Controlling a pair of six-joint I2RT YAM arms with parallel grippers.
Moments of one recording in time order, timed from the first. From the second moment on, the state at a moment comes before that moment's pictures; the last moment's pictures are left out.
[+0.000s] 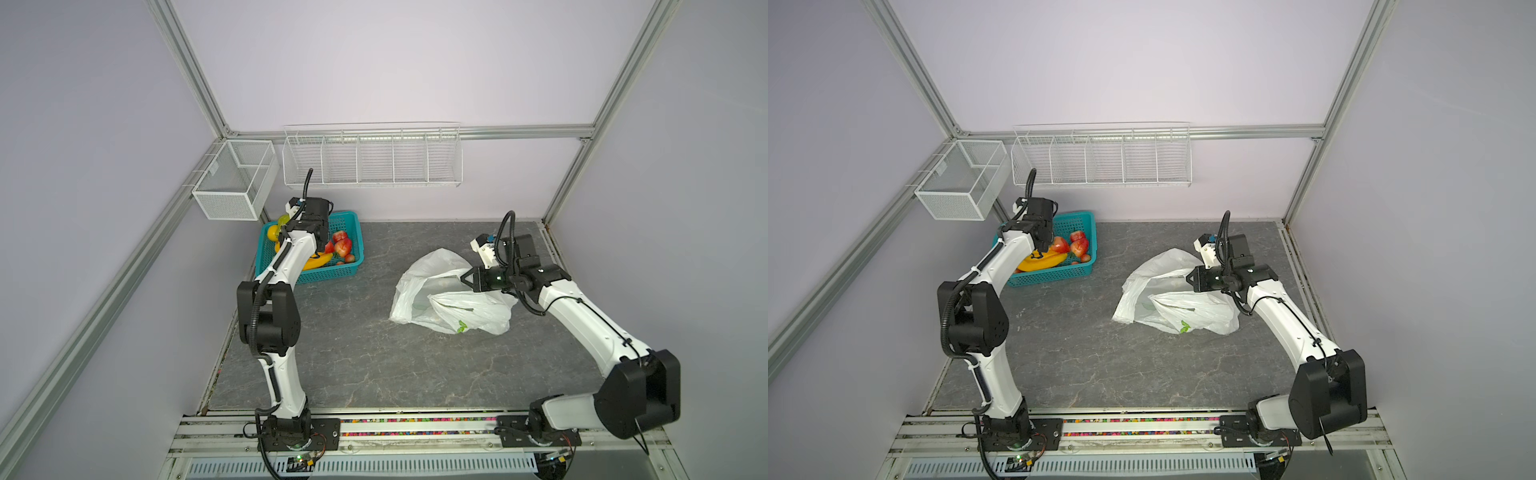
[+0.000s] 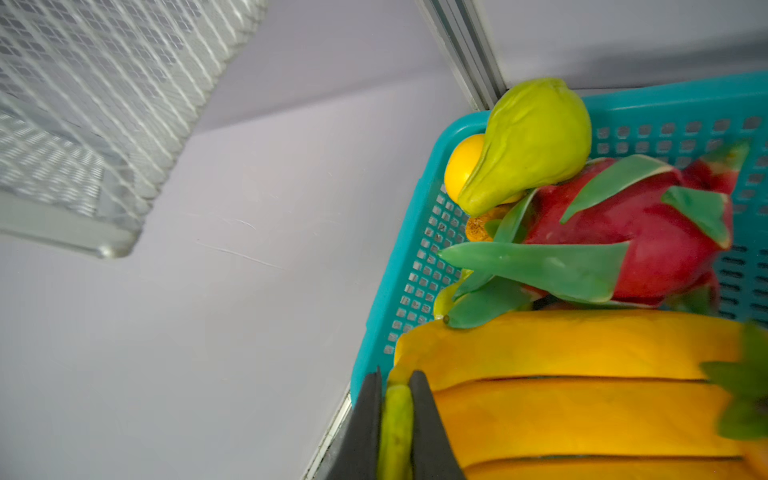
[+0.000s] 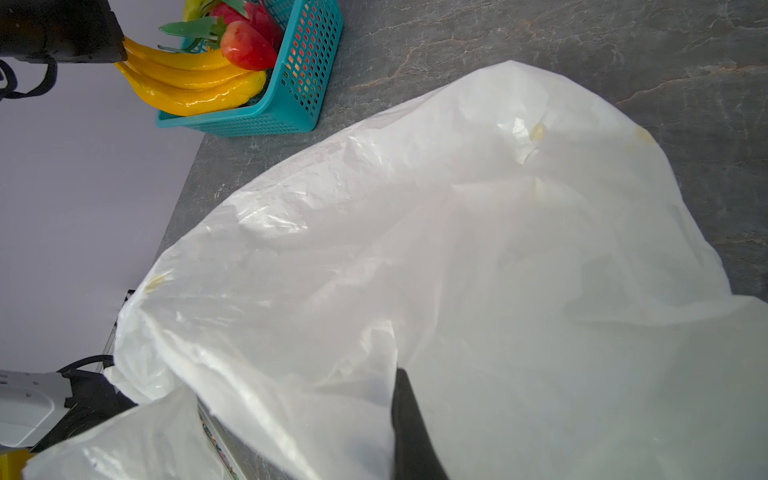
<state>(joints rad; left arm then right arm) -0.16 1.96 1.74 -0.69 -0.95 -0.07 0.28 1.39 1.14 -0.59 -0.50 0.18</state>
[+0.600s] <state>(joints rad) -0.19 1.69 1.68 -0.74 -0.96 -0.07 0.29 1.39 1.14 -0.60 -0.47 0.19</state>
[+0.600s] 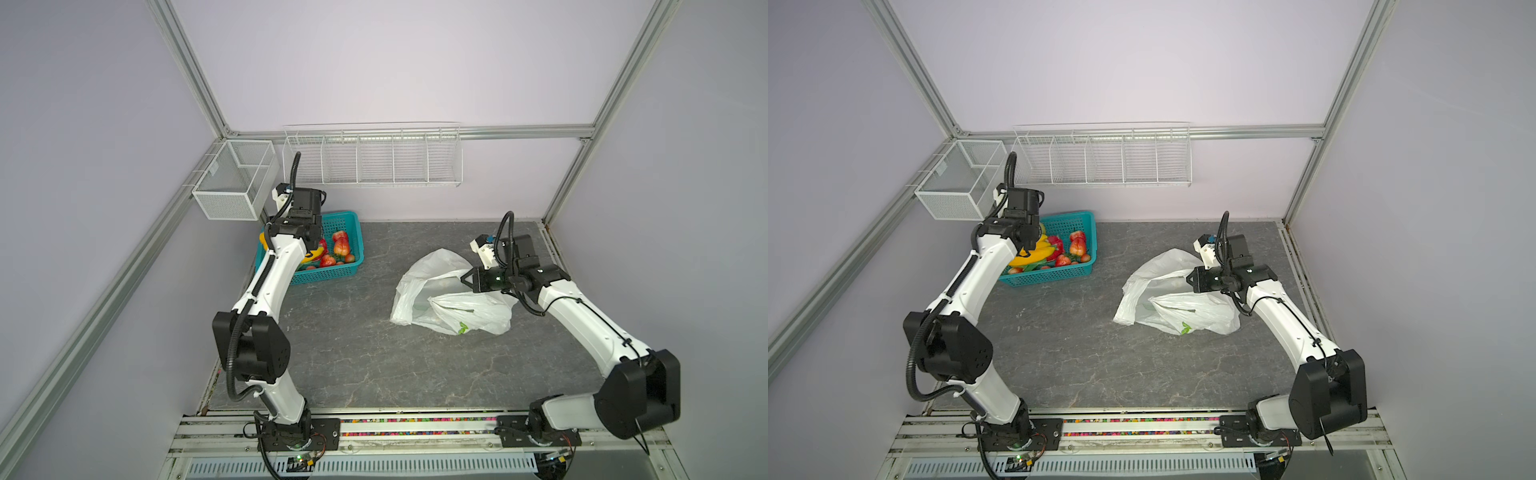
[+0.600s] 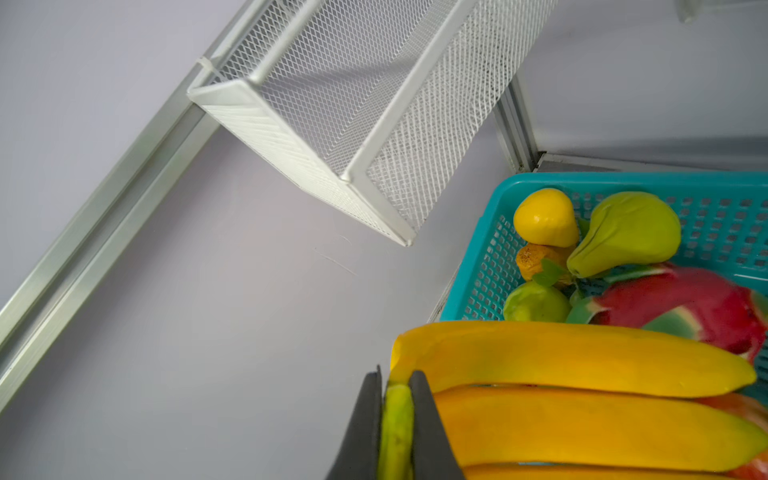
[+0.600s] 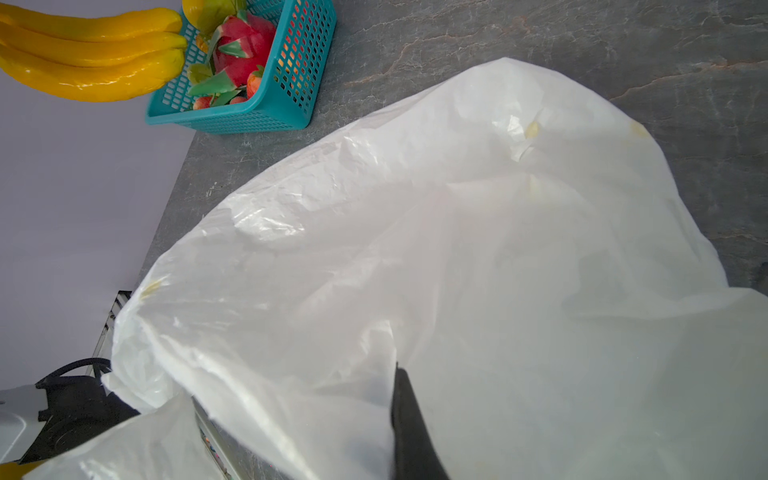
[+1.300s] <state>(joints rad) -0.53 1.05 1.21 -0.75 -0.67 -0.22 0.37 1.30 1.06 -0.37 -0.15 0.50</state>
